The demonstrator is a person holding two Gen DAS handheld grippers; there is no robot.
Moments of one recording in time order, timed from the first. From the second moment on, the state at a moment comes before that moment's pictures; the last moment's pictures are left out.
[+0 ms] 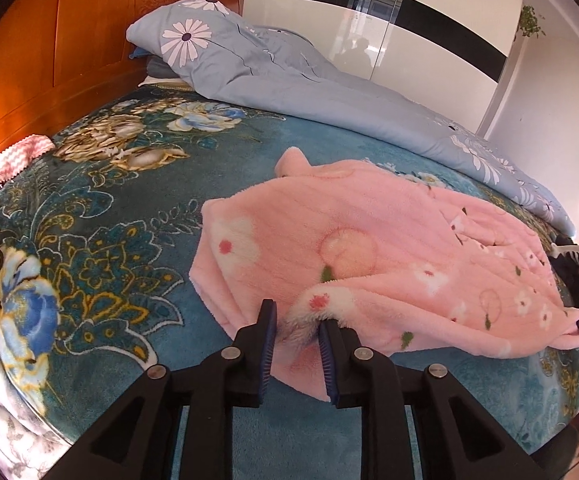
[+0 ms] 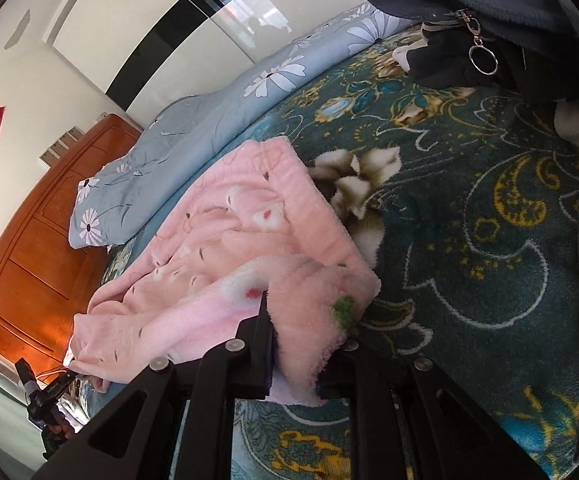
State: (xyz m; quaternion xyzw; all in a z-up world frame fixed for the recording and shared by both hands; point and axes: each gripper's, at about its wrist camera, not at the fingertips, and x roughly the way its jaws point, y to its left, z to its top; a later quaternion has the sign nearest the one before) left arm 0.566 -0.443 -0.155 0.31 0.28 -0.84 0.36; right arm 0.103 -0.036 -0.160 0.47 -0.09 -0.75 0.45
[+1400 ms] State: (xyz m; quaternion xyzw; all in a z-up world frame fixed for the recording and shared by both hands) left arm 0.410 -0.634 -0.162 0.37 0.37 -0.80 0.31; right arm -0.017 -0.229 -0.135 0.49 -0.04 -0.73 0.48
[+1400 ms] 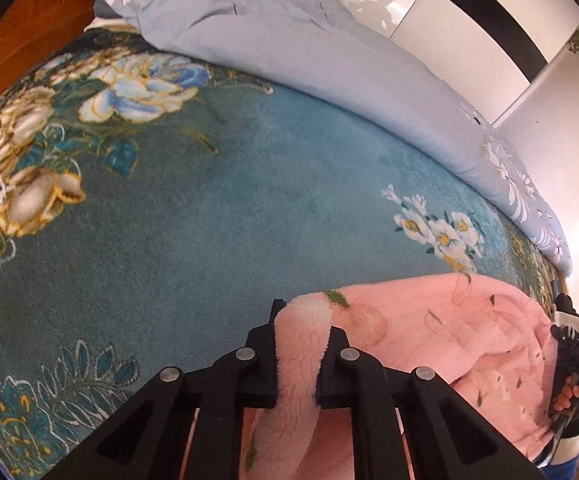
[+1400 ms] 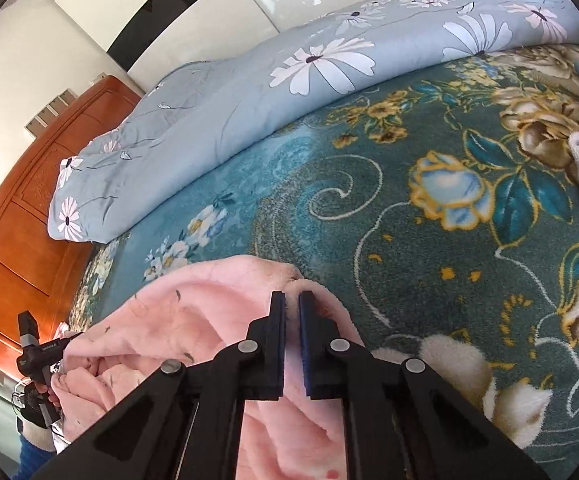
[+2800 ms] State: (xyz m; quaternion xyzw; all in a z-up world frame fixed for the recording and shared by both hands) left arm 0.312 -0.676 -0.085 0.36 0.24 -0.81 0.39; right arm -0.056 -0.236 -0.077 0.42 0.02 -0.81 0.41
